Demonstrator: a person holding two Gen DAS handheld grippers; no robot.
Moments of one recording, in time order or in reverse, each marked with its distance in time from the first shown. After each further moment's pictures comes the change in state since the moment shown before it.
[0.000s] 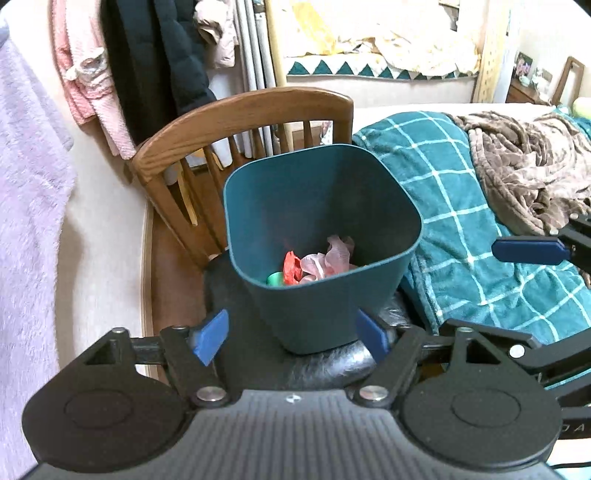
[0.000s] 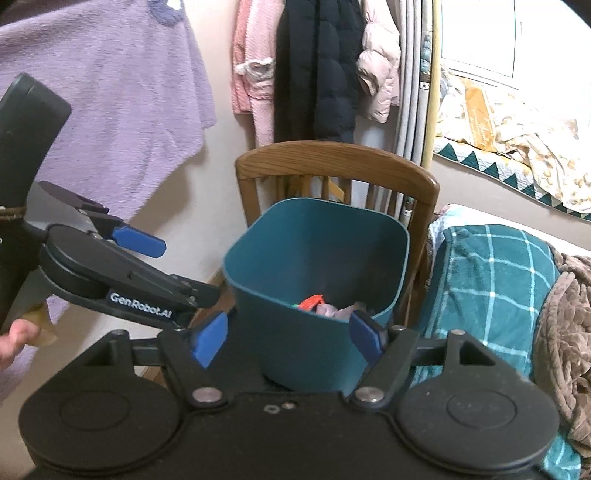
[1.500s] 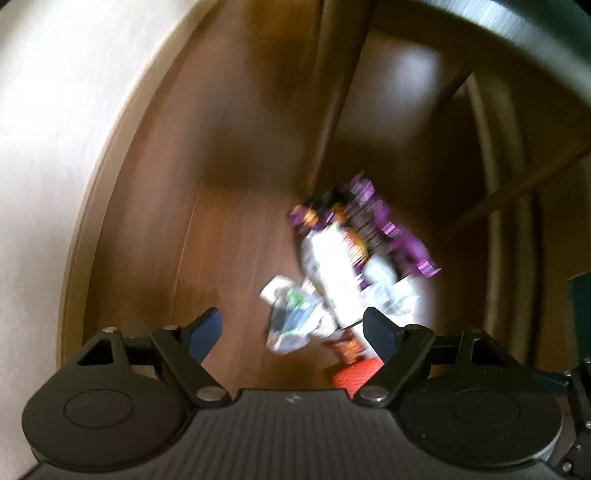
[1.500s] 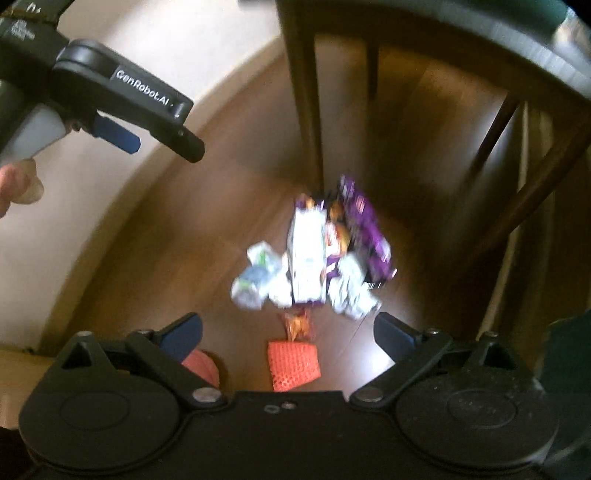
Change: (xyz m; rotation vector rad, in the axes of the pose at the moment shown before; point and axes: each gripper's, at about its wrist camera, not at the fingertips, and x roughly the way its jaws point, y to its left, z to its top) left arm 0.330 0.051 -0.418 -0.469 0.464 0.094; right arm 0.260 0.086 -0.415 -0.097 0.516 0.174
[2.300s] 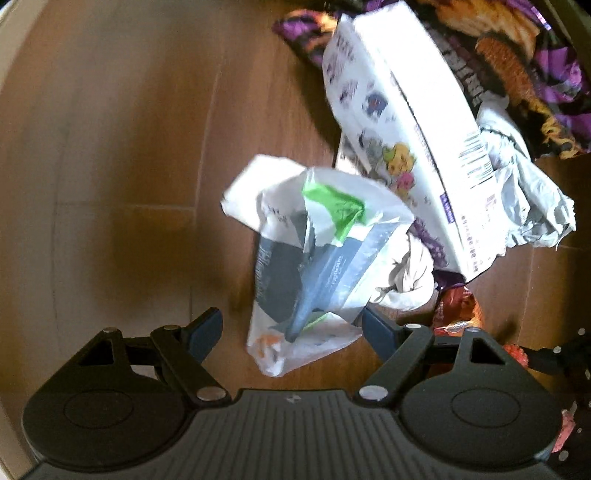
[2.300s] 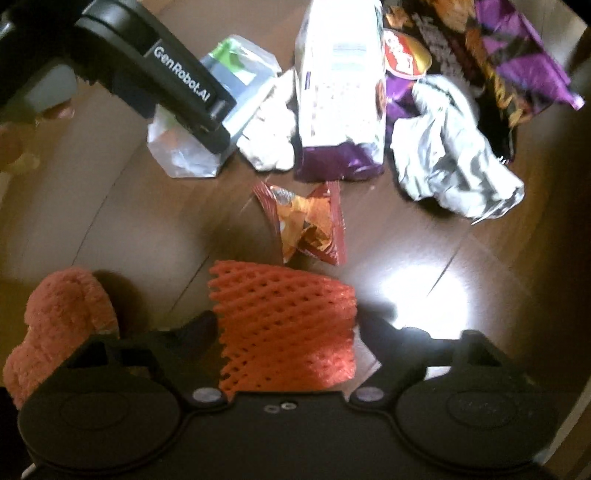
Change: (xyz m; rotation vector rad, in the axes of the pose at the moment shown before) left arm 0.302 0.005 -0.066 0.090 0.214 -0.017; right arm 0.285 -0.009 -0.092 -0.071 0.243 0.034
